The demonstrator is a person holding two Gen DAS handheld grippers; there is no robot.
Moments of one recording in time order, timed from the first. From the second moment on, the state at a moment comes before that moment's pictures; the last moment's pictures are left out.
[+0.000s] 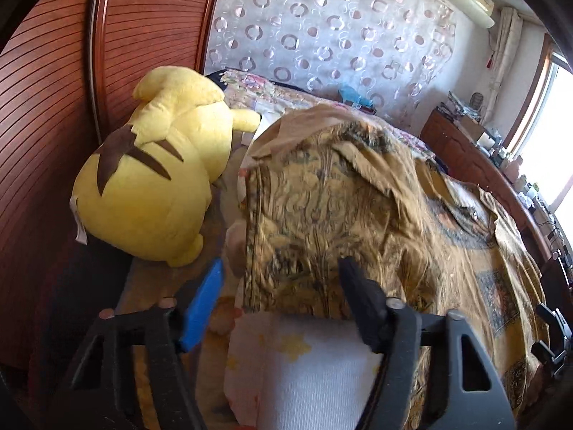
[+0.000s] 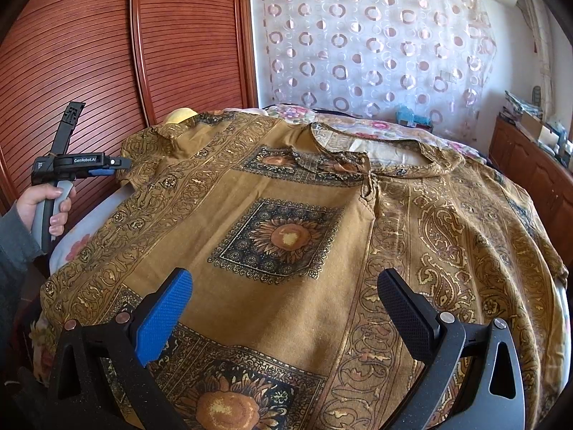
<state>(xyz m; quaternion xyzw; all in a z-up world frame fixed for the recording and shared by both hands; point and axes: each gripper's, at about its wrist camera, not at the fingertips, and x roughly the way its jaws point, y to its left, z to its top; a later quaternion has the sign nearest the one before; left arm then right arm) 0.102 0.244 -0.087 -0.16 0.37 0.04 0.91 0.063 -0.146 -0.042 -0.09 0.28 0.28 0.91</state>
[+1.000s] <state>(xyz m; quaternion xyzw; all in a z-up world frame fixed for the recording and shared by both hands) 0.128 0.107 0.006 -0.03 0.31 -0.12 0.94 0.066 -0.145 -0.045 -0.08 0.28 0.29 0.91</state>
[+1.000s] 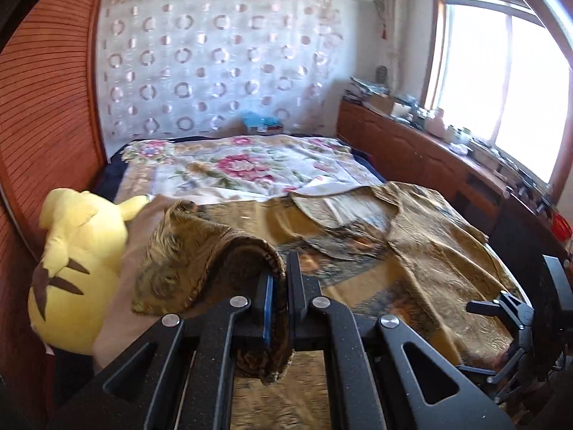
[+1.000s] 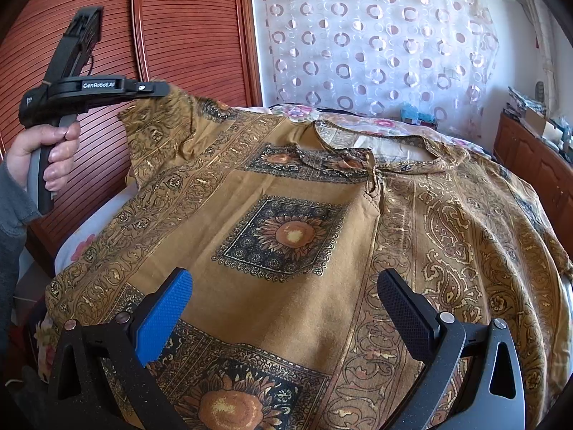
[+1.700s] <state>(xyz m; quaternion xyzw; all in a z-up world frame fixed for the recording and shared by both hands) 0.085 0.077 0.008 0.01 0.32 -0.15 0.94 0.069 -0.151 -0.044 -0.07 0.29 0.29 0.91</state>
